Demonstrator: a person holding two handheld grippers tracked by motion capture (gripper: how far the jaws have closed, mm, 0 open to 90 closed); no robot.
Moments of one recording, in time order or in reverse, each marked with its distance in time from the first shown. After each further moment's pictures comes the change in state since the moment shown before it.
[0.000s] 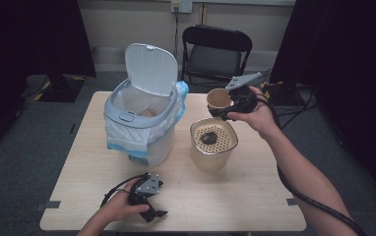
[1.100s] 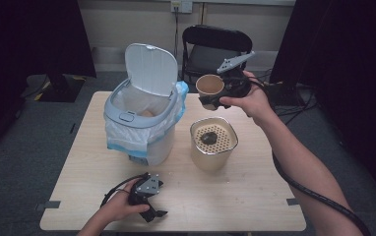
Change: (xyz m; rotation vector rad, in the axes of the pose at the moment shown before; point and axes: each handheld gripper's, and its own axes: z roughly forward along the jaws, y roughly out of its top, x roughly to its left) left arm 0.000 0.000 0.000 0.002 0.005 0.004; right arm 0.007 0.058 -0.011 -0.022 0.075 0.012
